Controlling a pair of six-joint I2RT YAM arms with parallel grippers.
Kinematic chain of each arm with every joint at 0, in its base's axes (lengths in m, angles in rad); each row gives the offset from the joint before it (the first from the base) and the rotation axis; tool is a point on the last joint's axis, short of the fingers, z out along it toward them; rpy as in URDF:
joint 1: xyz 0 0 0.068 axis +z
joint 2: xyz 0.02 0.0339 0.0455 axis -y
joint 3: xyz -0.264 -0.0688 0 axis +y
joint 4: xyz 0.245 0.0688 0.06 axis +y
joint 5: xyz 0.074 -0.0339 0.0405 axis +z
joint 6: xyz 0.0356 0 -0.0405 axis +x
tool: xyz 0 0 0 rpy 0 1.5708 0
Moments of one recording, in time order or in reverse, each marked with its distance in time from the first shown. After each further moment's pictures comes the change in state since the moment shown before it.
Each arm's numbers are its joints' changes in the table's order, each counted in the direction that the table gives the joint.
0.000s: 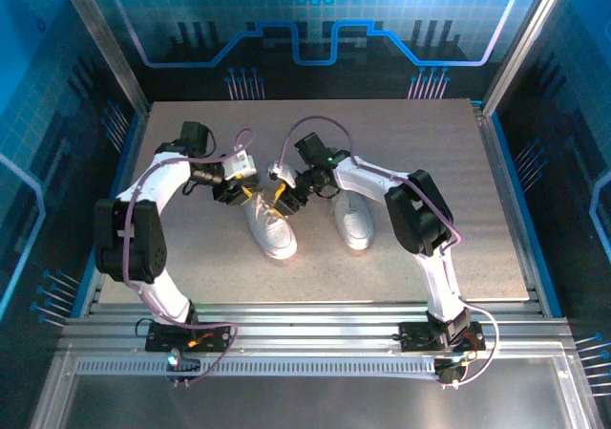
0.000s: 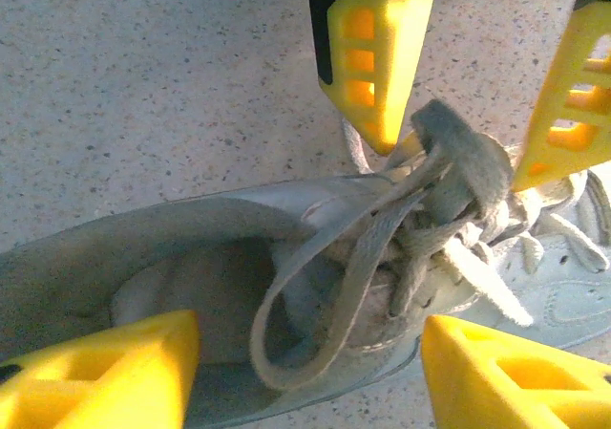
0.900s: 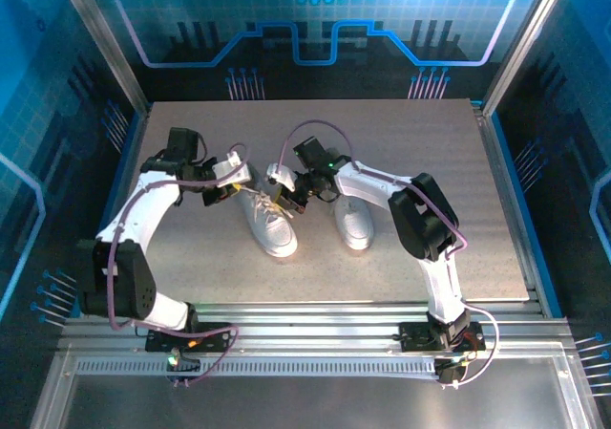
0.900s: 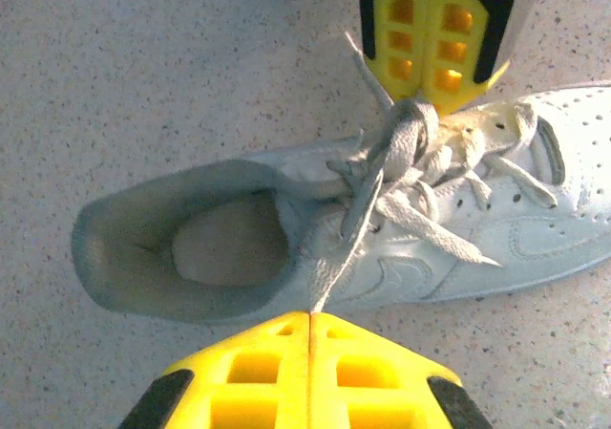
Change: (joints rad) left arm -0.002 0.265 0.148 -0.056 0.136 -0.008; right arm 0.023 0.061 0.080 -0.081 -0.127 -0.018
